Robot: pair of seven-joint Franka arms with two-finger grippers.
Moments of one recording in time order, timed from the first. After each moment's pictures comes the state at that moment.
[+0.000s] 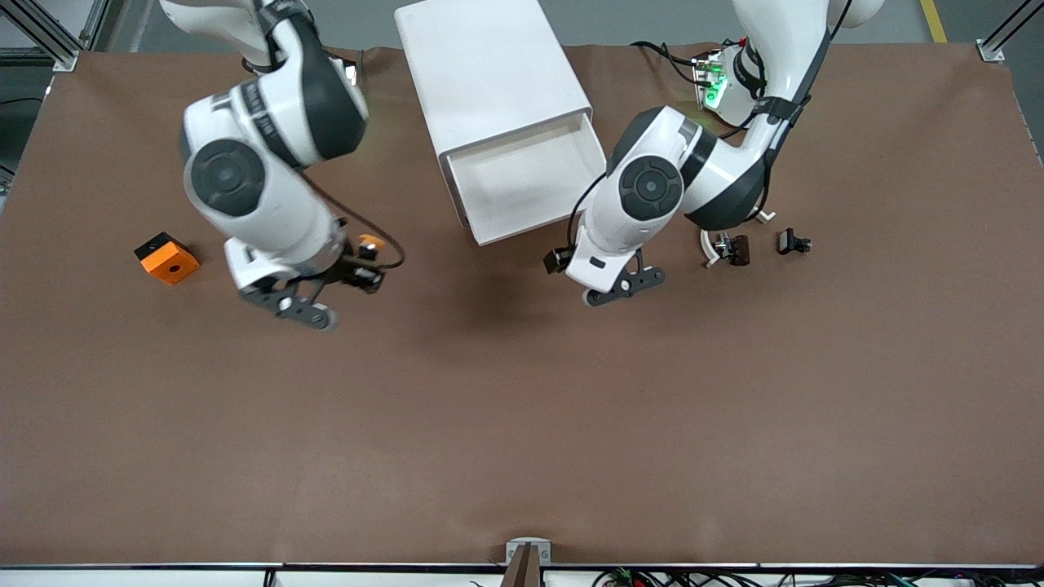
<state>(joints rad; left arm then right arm) -0.57 0.40 -0.11 -1.67 -0.20 1.99 -0.91 0.45 0.32 -0.11 -1.56 0.07 1.78 0.65</state>
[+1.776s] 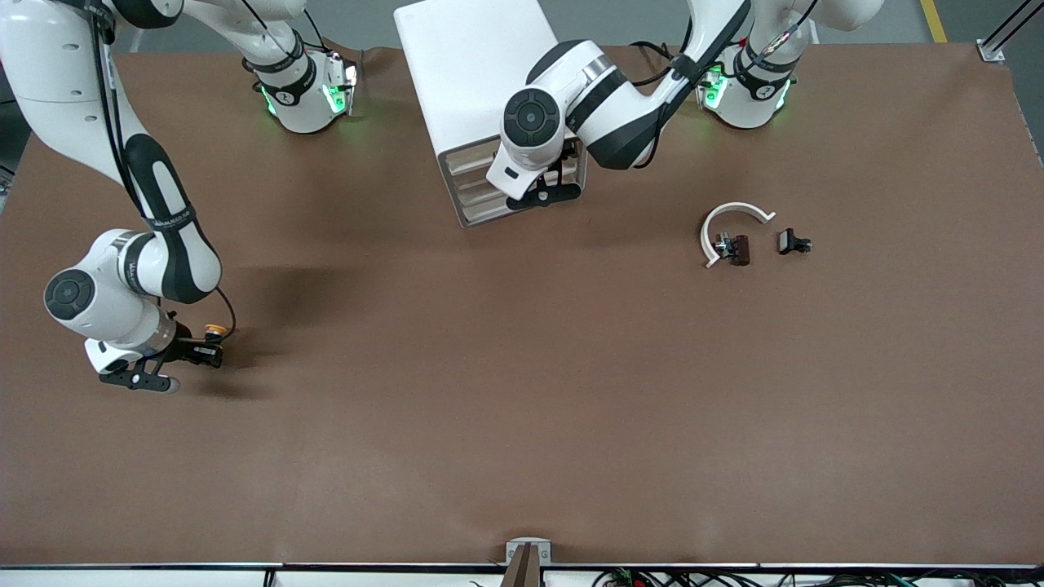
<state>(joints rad) -0.67 0.39 -0.28 -1.73 -0.27 1.82 -1.01 -0.07 0.60 -0.11 -1.91 0.04 2.56 -0.04</state>
